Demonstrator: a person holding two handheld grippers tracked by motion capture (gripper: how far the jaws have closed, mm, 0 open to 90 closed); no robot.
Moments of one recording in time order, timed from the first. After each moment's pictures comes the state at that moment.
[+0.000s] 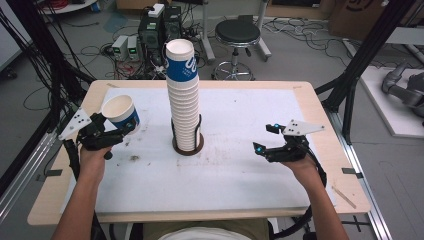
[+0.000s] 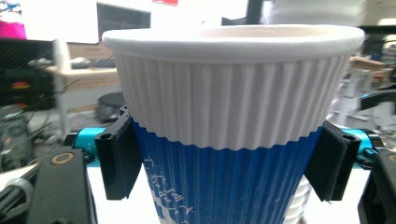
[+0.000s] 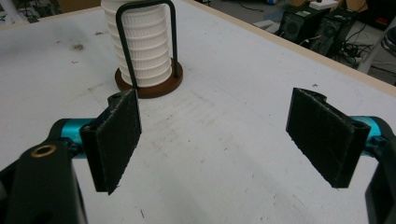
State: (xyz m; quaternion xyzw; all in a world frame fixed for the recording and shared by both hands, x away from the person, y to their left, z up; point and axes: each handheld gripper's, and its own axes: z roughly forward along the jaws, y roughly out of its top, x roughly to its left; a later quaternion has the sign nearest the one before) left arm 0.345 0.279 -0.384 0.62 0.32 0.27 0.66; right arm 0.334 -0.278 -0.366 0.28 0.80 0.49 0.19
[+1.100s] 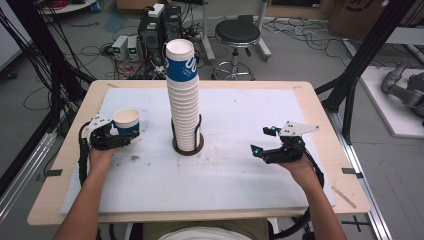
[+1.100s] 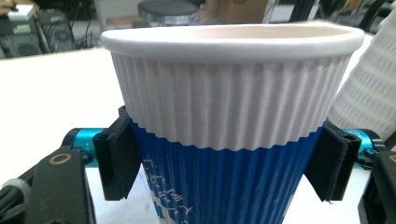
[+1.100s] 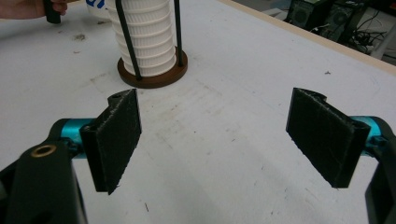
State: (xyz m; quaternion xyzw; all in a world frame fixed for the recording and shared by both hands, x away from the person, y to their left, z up) left arm 0.384 0.285 -0.439 0.70 0.42 0.25 0.52; right arm 0.337 -0.274 -0.375 0.28 0.81 0.48 0.17
